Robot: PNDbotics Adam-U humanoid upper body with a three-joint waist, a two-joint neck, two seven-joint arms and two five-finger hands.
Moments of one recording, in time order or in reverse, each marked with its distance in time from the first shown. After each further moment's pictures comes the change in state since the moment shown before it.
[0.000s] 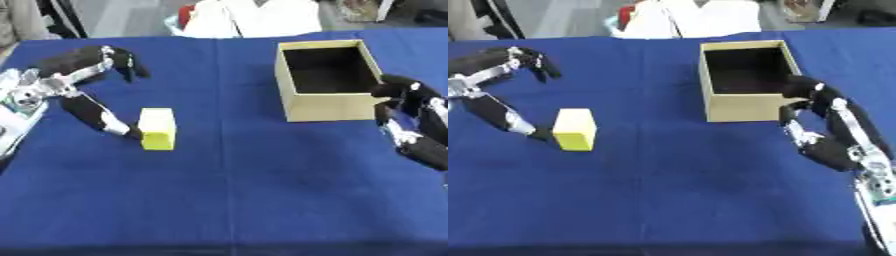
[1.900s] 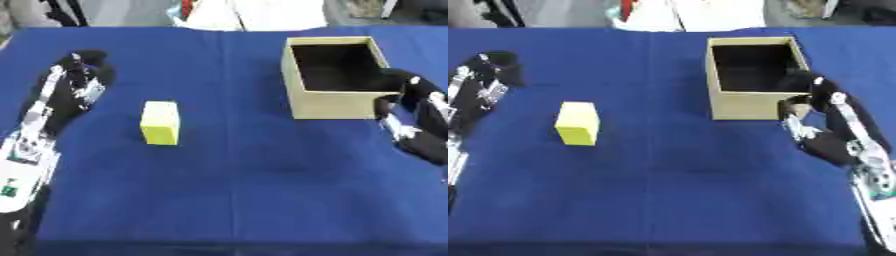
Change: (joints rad) left arm 0.241 -0.386 0.348 -0.143 0.535 0.171 0.323; right arm -0.017 0.003 -0.002 0.000 0.000 0.001 -0.013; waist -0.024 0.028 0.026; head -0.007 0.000
